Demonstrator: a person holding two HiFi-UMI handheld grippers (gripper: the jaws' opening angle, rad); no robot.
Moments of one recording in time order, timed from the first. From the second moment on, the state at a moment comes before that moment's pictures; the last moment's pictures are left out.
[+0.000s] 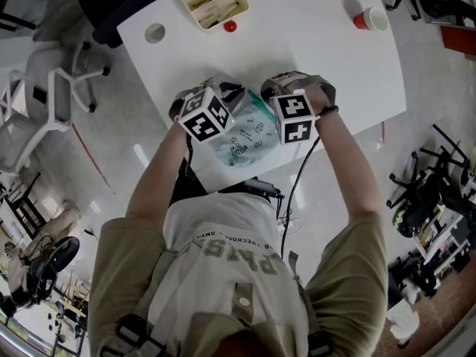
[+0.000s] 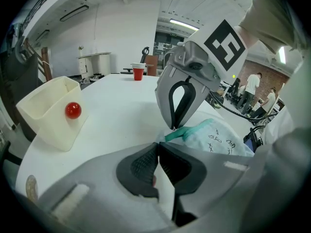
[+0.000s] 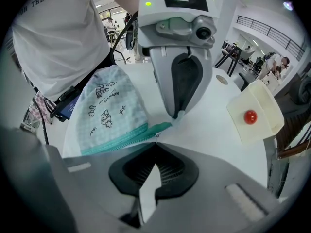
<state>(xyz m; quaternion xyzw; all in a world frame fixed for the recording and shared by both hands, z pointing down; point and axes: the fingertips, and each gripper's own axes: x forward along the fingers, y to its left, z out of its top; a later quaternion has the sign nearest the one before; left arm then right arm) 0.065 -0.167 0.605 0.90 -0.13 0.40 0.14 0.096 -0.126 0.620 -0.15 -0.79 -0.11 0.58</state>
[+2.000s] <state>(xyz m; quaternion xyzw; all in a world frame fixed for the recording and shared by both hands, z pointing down) 0.067 -0.169 0.612 0.89 -0.15 0.39 0.14 0.117 -0.111 0.612 -0.11 -0.79 -0.10 0.59</state>
